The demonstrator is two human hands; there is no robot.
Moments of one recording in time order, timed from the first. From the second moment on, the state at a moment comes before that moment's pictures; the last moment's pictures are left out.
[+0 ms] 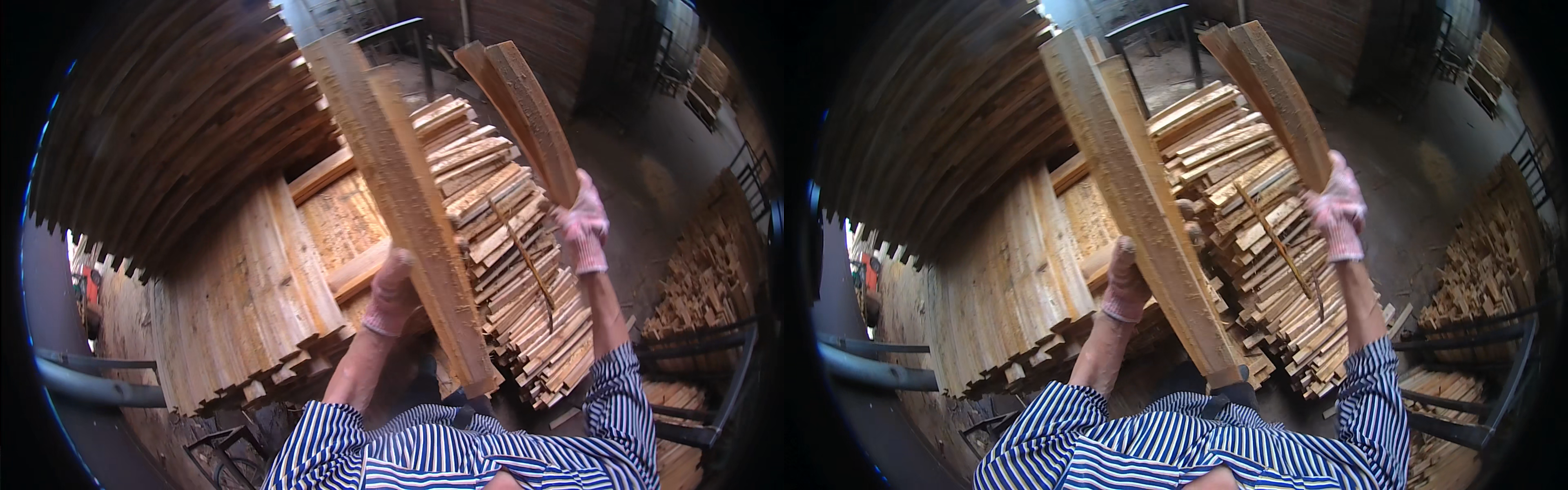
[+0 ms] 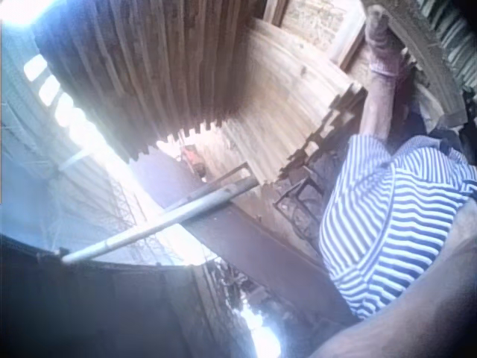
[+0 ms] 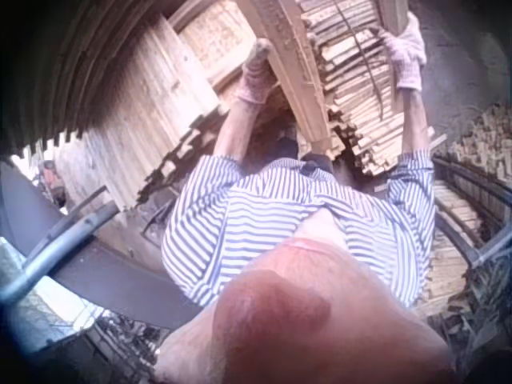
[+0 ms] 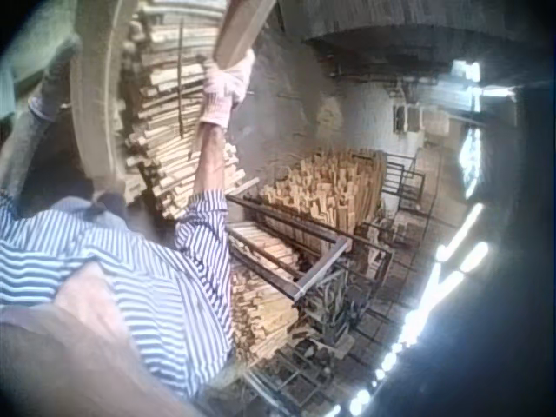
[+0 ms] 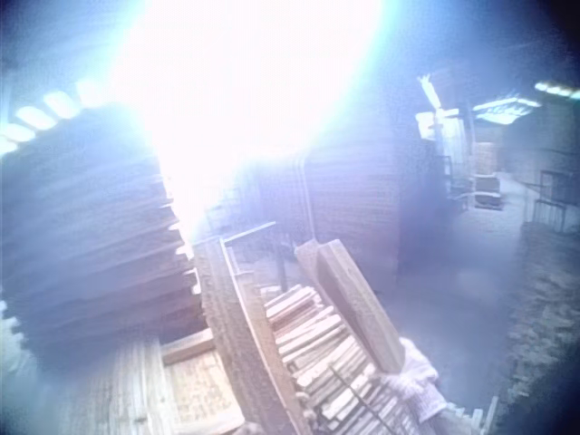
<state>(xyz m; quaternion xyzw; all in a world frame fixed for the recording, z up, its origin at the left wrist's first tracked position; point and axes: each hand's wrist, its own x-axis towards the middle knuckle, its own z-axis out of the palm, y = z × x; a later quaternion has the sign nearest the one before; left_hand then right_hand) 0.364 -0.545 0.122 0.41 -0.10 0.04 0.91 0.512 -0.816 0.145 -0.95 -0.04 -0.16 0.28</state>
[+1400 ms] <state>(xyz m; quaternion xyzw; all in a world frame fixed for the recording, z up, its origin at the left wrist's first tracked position) 0.200 -0.273 0.104 0.39 0.19 0.20 0.88 0.408 -0.385 0.143 -0.91 -0.36 0.11 0.18</state>
